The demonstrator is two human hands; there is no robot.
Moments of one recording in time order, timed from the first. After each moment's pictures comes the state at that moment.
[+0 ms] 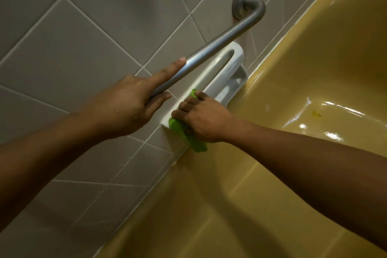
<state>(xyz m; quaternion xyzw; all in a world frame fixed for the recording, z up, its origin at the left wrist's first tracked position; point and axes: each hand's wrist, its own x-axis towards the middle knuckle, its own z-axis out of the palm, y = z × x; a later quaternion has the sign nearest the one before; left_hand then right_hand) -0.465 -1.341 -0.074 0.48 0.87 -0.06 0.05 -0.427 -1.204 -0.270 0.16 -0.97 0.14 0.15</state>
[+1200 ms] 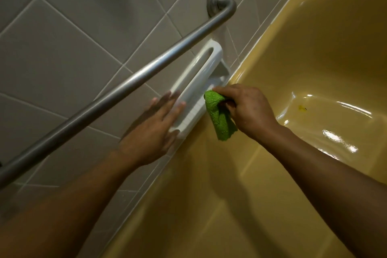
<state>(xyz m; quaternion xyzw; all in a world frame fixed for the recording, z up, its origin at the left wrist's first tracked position) -0.460 -1.375 -0.197 0.58 0.80 -0.17 -0.03 -0.329 -1.148 -0.291 -0.15 -0.86 0.41 0.26</state>
